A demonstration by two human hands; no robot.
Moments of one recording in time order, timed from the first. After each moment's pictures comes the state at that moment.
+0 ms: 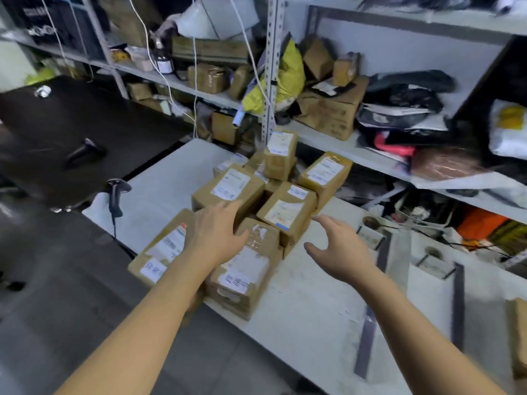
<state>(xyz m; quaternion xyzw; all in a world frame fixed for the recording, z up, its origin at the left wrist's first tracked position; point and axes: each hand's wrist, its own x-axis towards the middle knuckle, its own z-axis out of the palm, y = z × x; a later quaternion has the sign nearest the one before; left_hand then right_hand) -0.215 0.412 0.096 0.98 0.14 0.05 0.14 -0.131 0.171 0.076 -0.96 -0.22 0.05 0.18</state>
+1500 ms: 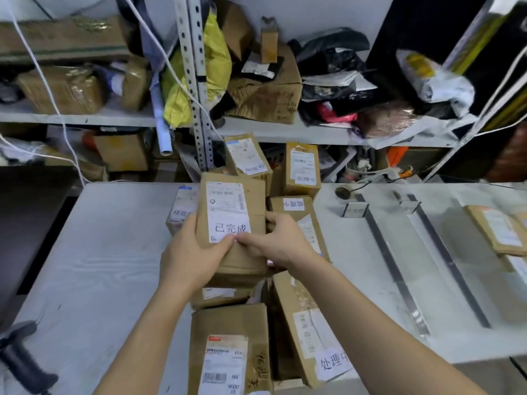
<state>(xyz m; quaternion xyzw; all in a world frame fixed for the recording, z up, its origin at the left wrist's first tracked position) -0.034 0.621 0.046 0.89 0.07 -0.06 0.44 -0.038 0.440 0.062 -0.82 0.15 0.11 0.55</state>
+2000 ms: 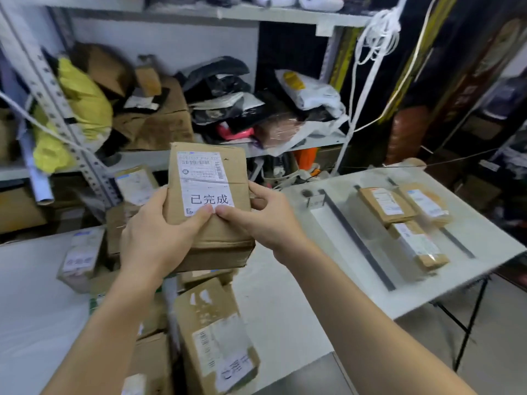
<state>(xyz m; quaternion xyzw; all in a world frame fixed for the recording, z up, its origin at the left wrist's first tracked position) -0.069 0.452 0.153 0.88 -0.06 0.01 0.47 -0.111 0.274 0.144 -0.74 0.14 -0.07 0.65</state>
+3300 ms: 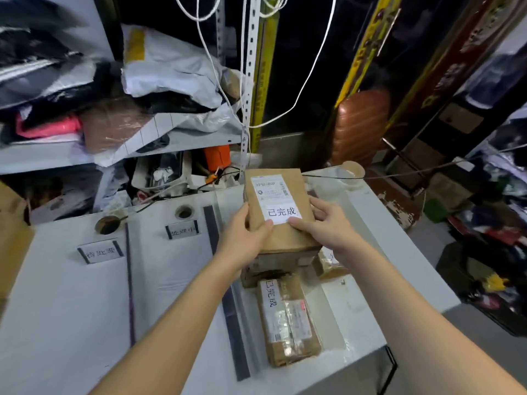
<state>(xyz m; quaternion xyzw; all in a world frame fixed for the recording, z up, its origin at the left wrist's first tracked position) -0.066 -0.173 0.031 0.75 -0.09 -0.27 0.60 -0.143 -0.353 0.064 -0.76 0.29 -0.01 0.58</state>
